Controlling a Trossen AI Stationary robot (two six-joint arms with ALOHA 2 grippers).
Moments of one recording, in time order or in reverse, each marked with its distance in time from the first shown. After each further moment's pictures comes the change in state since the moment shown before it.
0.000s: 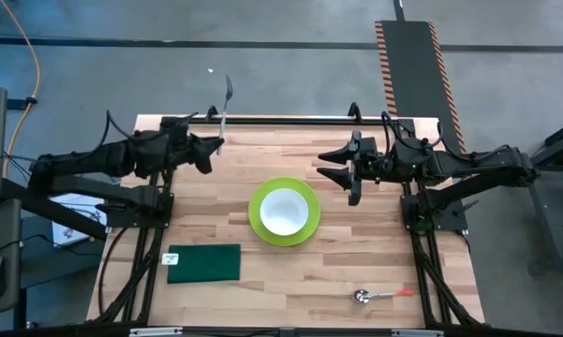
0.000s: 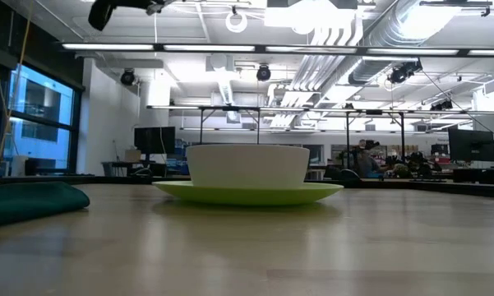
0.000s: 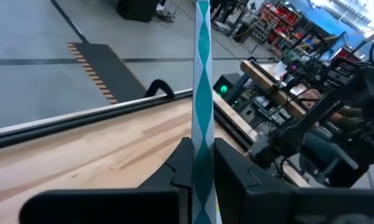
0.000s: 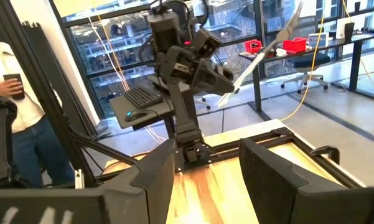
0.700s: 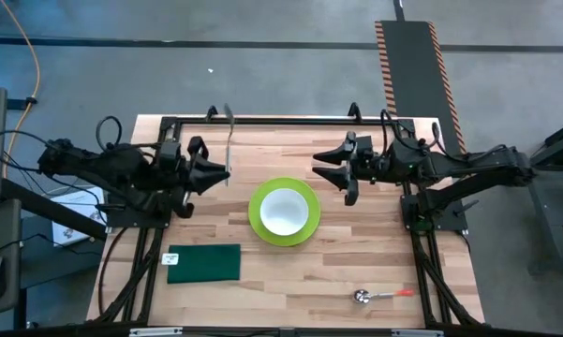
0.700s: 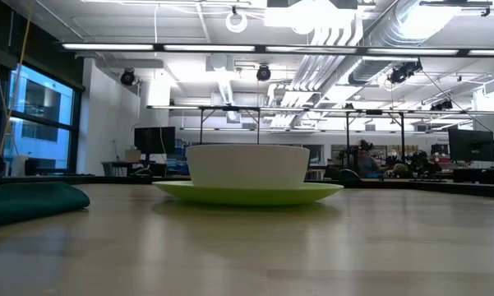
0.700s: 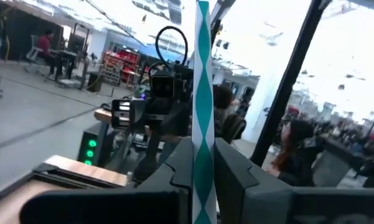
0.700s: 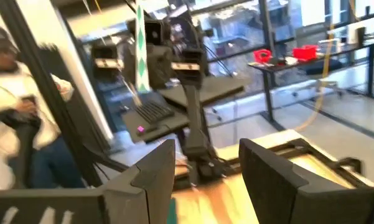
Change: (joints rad) left arm -0.343 0.084 0.021 0.573 0.178 0.452; right arm 0.000 0.042 0.000 0.110 -0.029 0.039
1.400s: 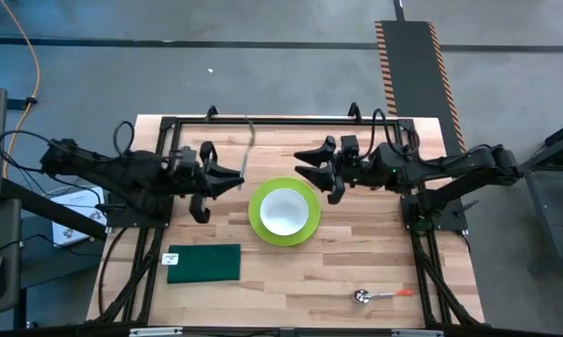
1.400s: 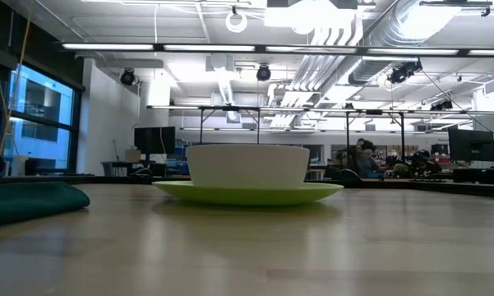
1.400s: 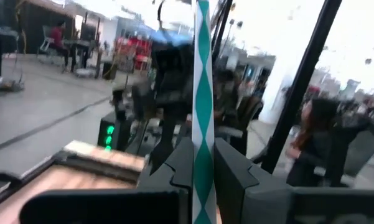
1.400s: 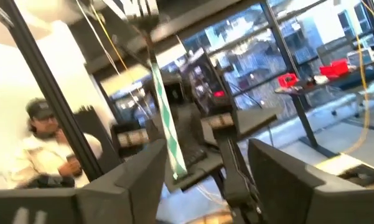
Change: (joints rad) left arm 0.001 0.087 0.001 -0.007 -0.034 0.029; right arm 0.000 0.181 0.000 0.394 -0.019 0.158
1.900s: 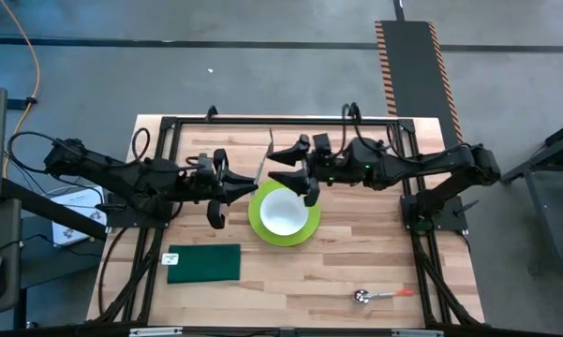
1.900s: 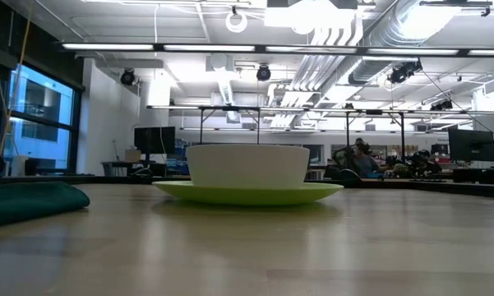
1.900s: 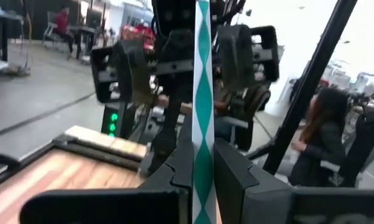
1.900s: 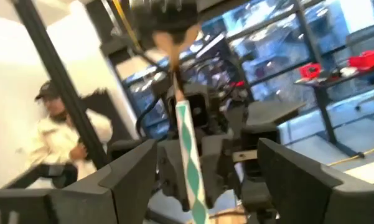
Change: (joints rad) left arm 0.000 0.104 -0.003 0.061 -0.019 -0.036; right arm -0.020 0.214 0.268 -0.093 -0.114 -0.019
